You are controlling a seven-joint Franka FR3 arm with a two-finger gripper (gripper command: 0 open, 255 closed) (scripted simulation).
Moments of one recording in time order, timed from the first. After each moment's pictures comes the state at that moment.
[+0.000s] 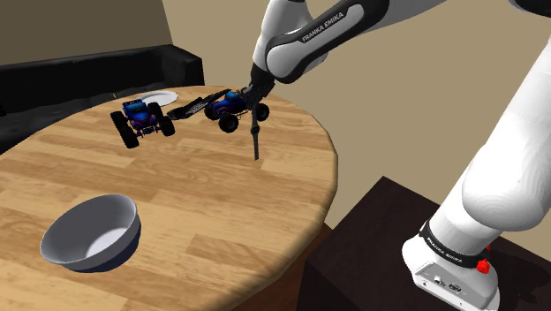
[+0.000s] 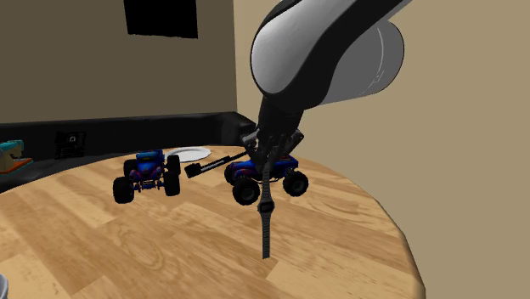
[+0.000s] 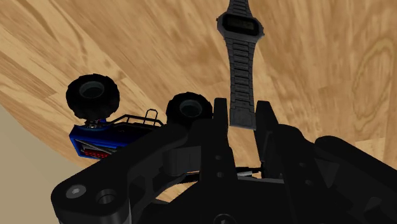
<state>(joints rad) 0.00 0.06 0.15 -2.11 -0.07 2.61 0.13</state>
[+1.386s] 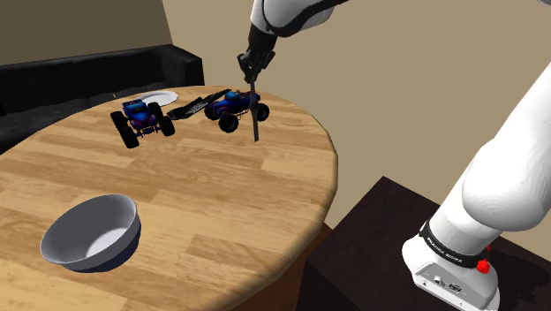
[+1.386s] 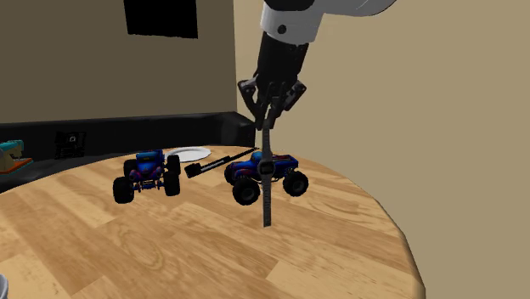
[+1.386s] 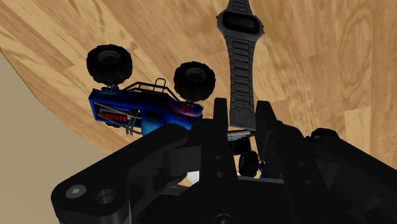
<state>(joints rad) 0.00 -0.02 0.15 -1.96 -0.04 2.38 0.10</state>
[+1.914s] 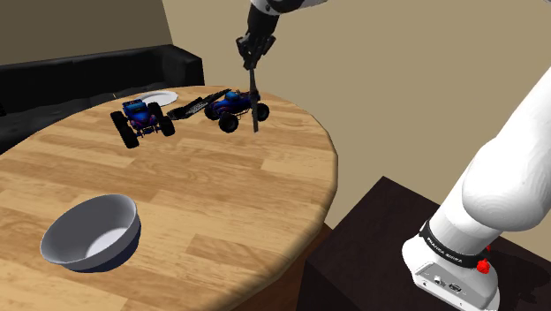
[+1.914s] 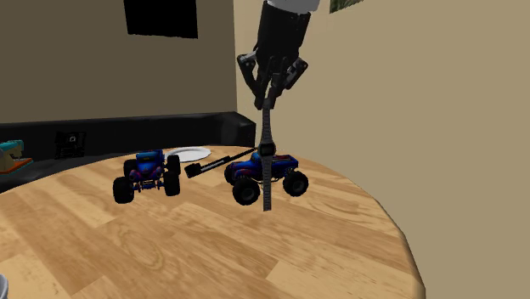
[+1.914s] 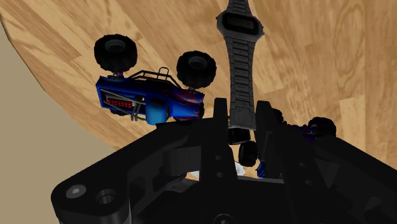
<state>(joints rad) 0.00 -0.03 0.15 -1.87 -0.03 2.28 0.10</state>
